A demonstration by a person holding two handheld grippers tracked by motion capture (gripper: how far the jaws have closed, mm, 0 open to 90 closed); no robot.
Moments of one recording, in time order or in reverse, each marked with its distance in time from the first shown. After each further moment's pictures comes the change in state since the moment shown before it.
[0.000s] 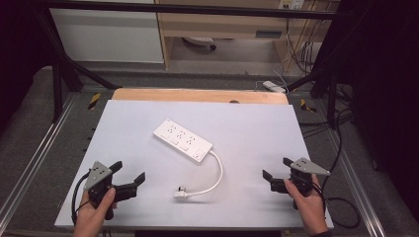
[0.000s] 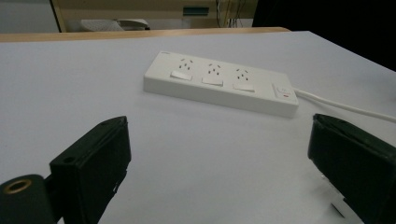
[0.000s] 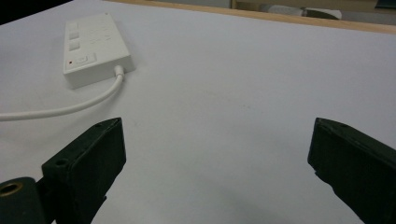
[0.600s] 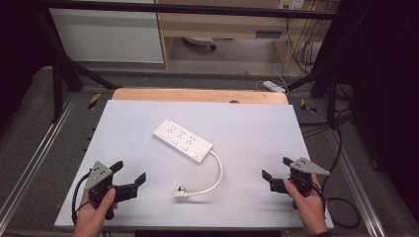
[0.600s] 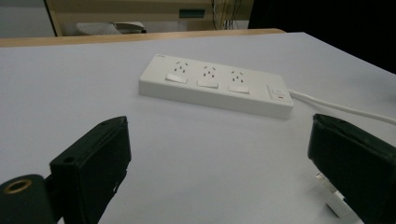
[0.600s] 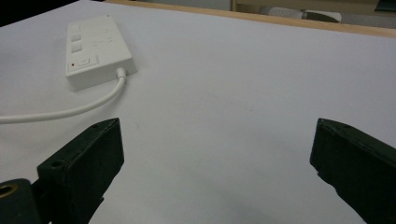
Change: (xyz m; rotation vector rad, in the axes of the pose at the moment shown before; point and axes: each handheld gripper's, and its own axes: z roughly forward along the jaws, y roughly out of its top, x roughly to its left) left arm -0.002 0.001 -0.001 -0.007 -0.013 0.007; right arm 0.002 0.002 0.000 -0.005 -0.001 -0.002
